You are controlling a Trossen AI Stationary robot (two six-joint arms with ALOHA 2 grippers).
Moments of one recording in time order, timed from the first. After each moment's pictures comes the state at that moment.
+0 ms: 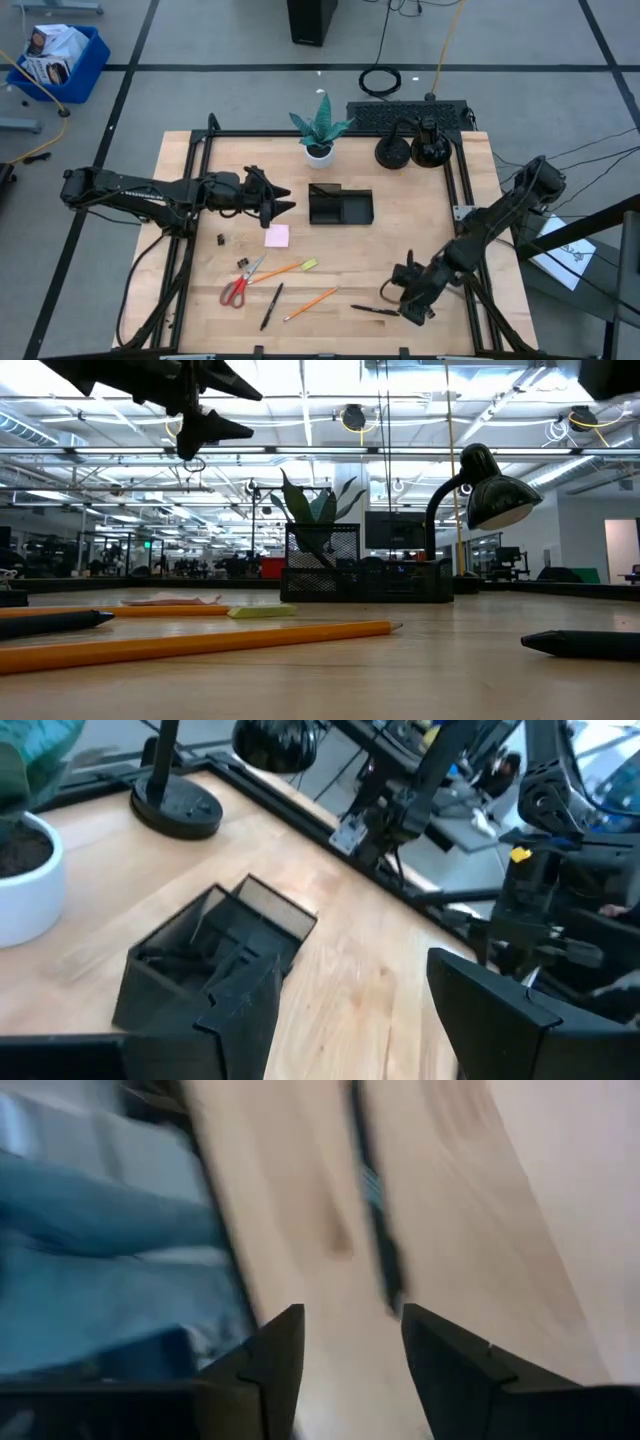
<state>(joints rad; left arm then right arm) 0.01 1.03 0.62 0.14 -0.10 -0.57 0.73 1.39 0.76 -0.34 -0.06 1.22</state>
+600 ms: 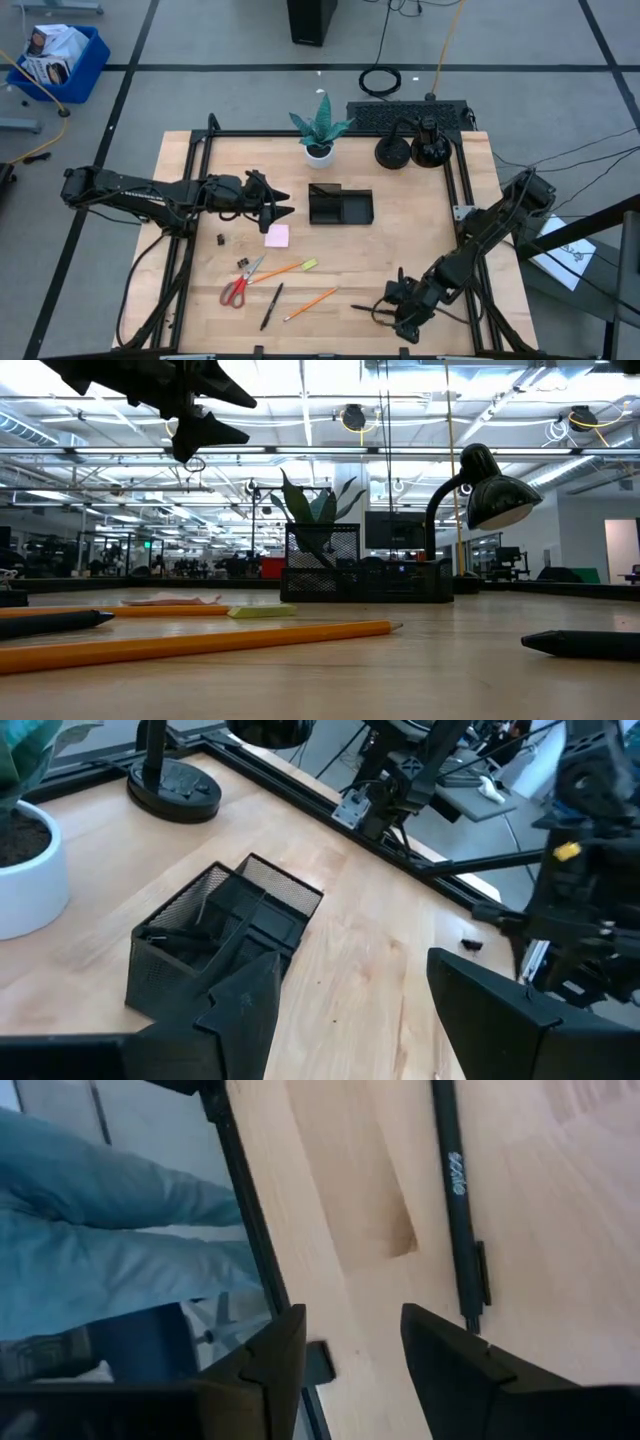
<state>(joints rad) -0.01 1.03 0.62 0.09 -0.10 -0.52 0.77 1.56 0.91 -0.31 -0.08 1.20</state>
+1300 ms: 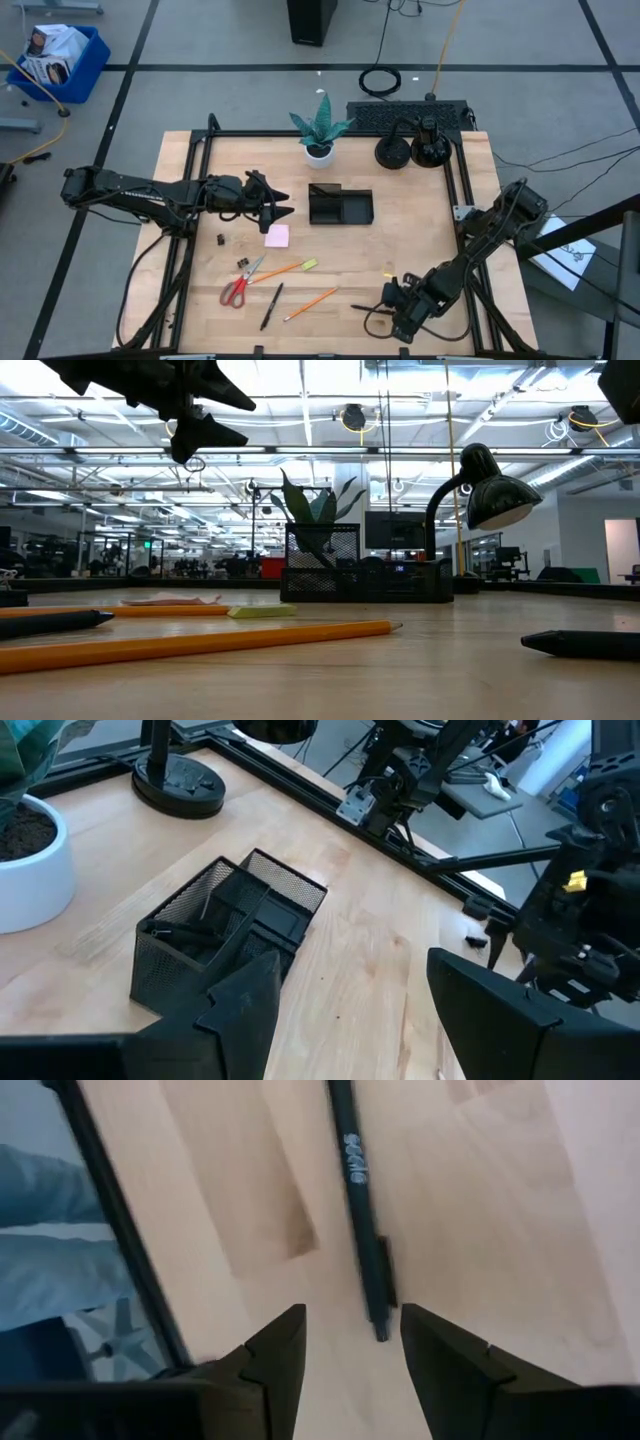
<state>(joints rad) -0.01 1.03 0.62 0.08 -0.10 -0.53 0.79 1.69 1.00 -0.52 0.00 1.19</state>
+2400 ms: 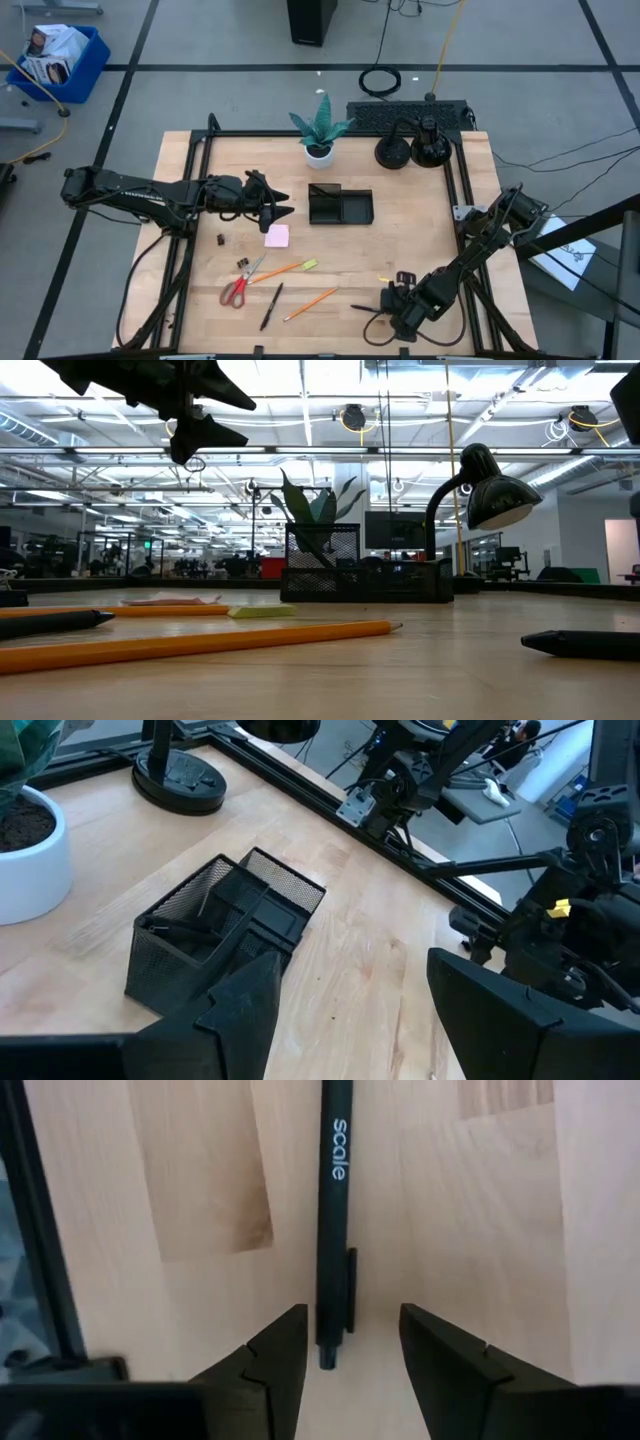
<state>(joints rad) -0.01 1.03 0.62 0.08 -0.10 -0.56 0.79 1.76 0.99 -0.52 0.06 0.95</state>
